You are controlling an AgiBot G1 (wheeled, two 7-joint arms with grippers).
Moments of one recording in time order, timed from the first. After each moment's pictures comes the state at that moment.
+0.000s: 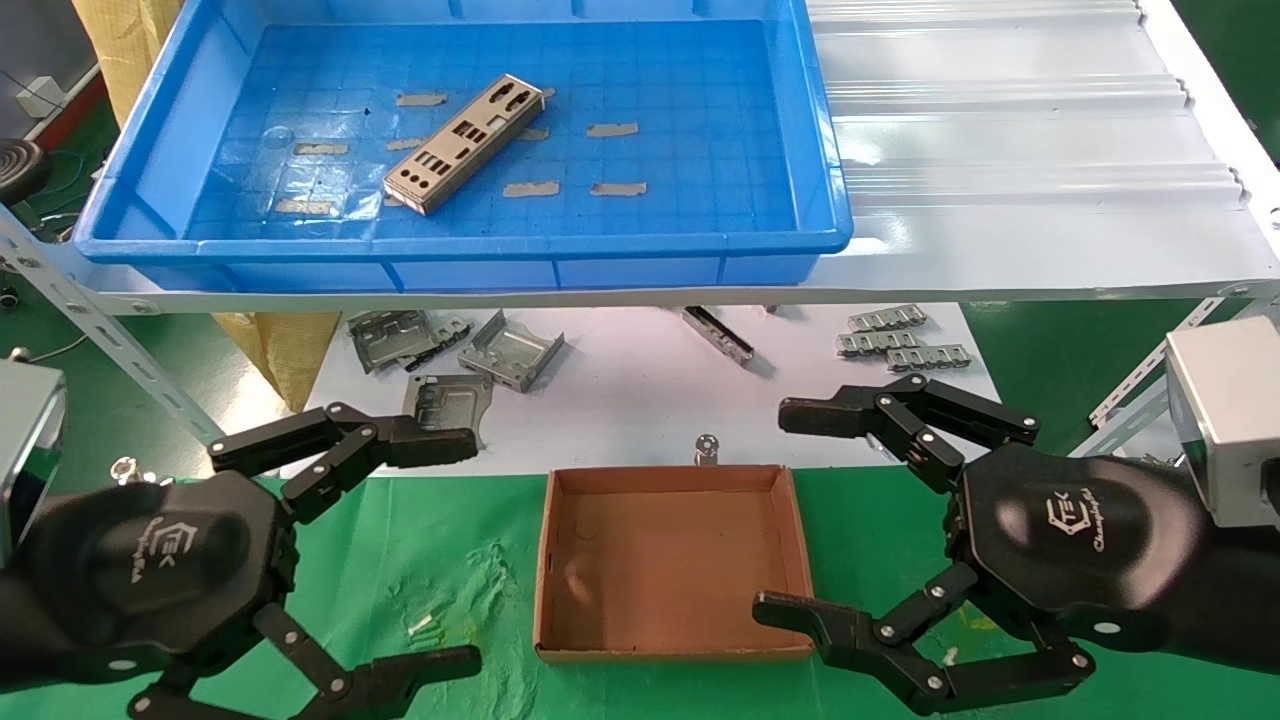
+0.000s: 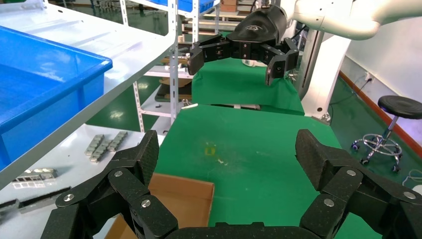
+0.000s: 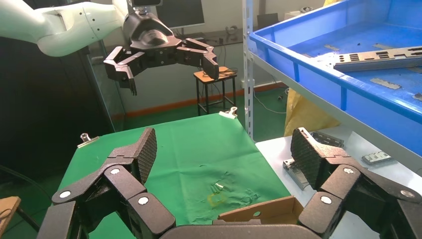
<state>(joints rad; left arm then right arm) -1.08 0.61 0.28 -1.28 0.73 1.50 -0.18 1.09 -0.55 -0.40 1.23 -0.63 -1.43 0.11</state>
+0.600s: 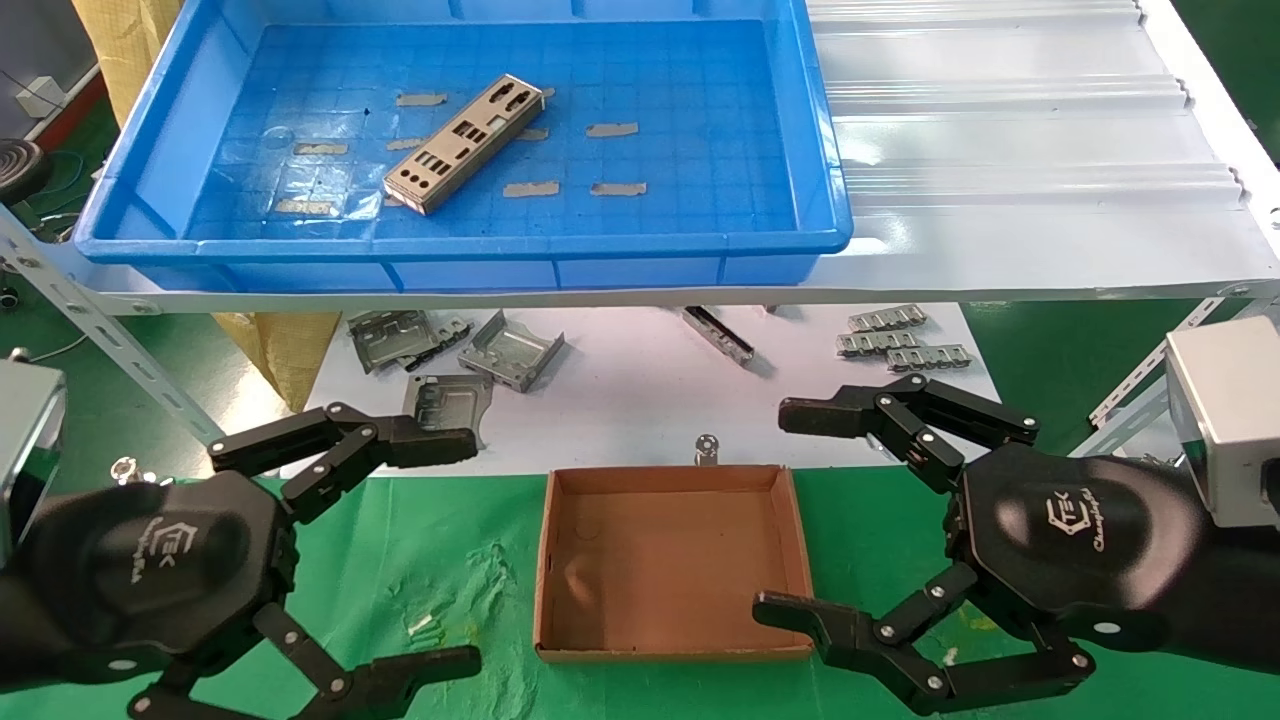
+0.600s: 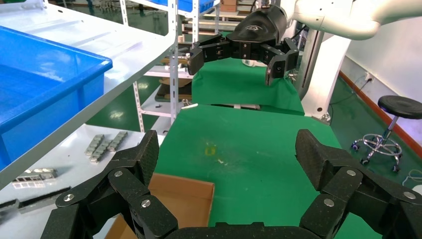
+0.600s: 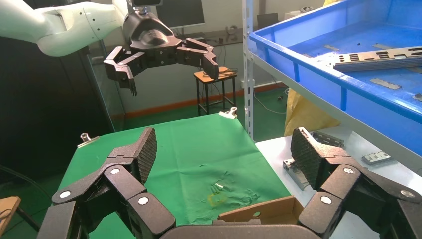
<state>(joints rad) -1.08 0.61 0.28 -1.28 0.73 1.50 -0.18 1.09 -0.55 -0.40 1.23 -0.63 -1.43 0.11</state>
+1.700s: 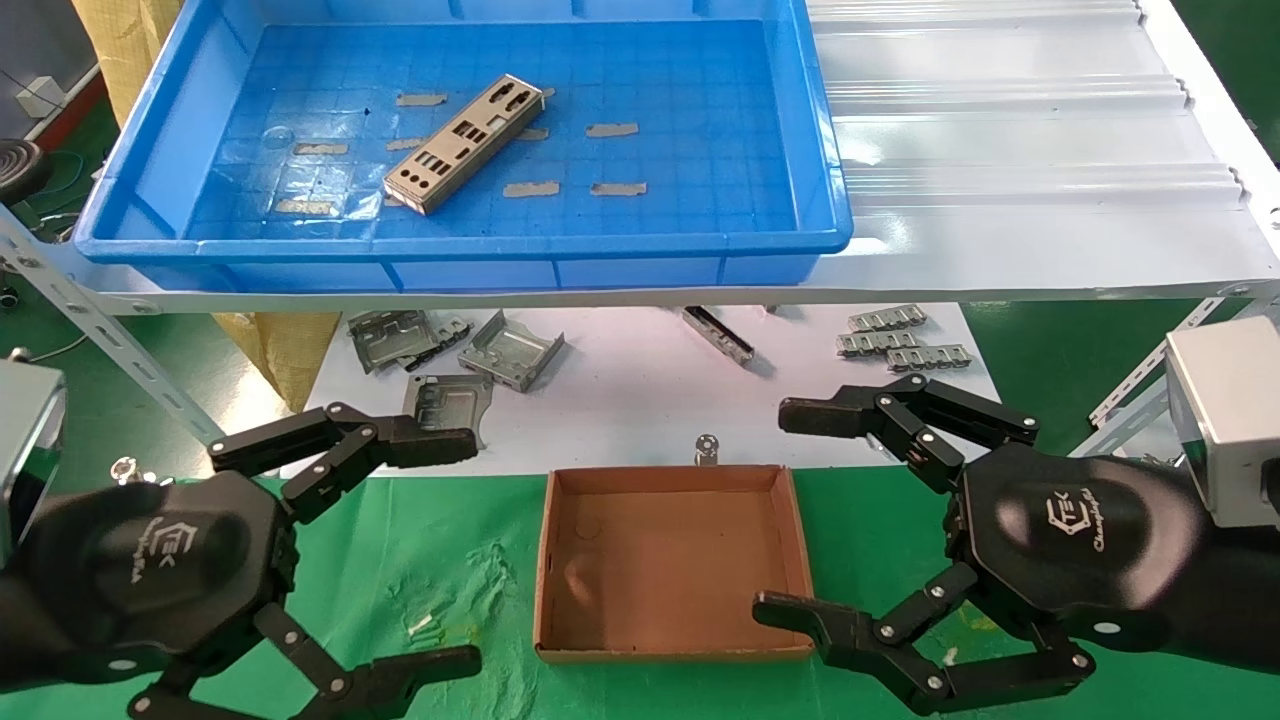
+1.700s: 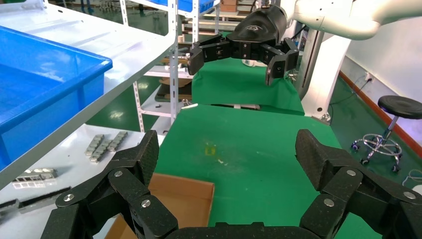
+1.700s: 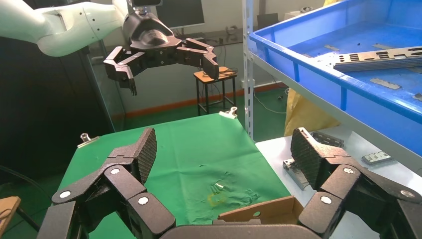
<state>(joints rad) -1.08 0.61 0.28 -1.28 0.73 1.50 -0.18 1.09 -0.55 -0.40 1.23 -0.63 -1.43 0.11</state>
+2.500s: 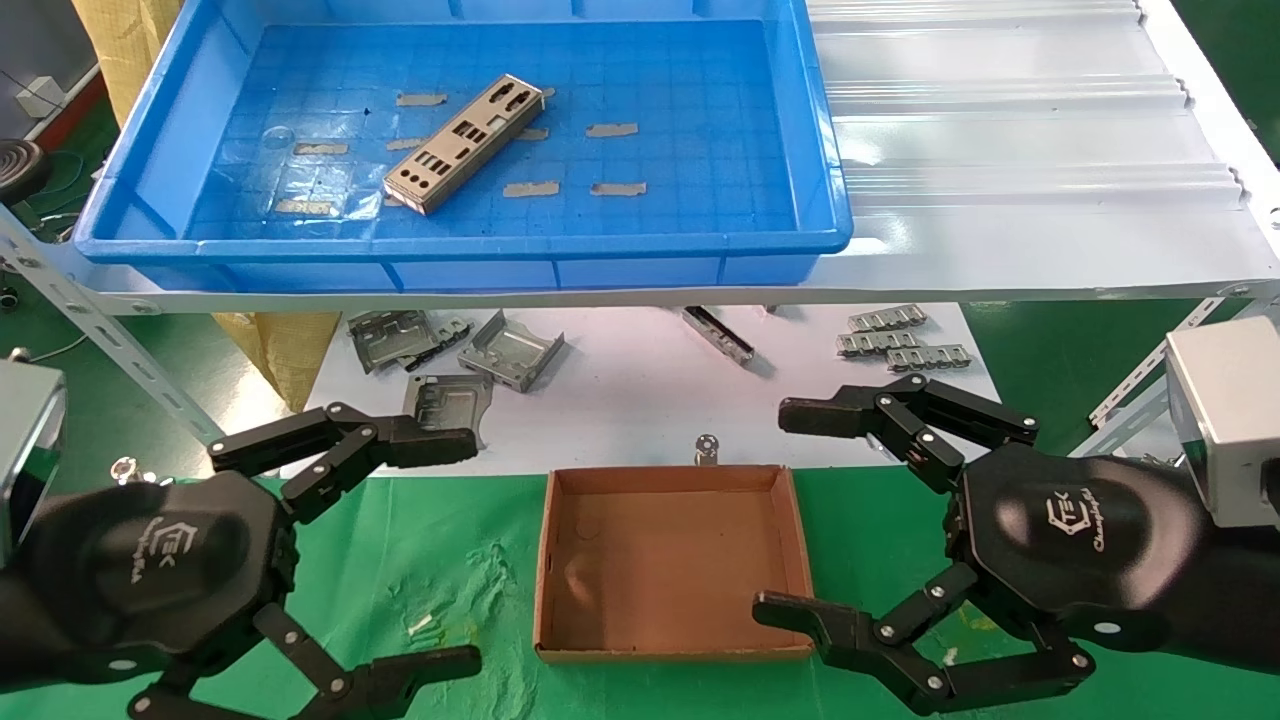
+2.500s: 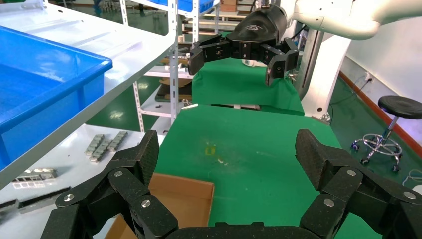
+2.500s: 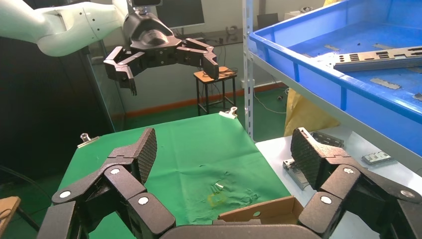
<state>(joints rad) -1.08 0.61 0.28 -1.28 0.73 1.50 -0.18 1.09 -0.55 -0.40 1.23 -0.63 -1.43 0.11</state>
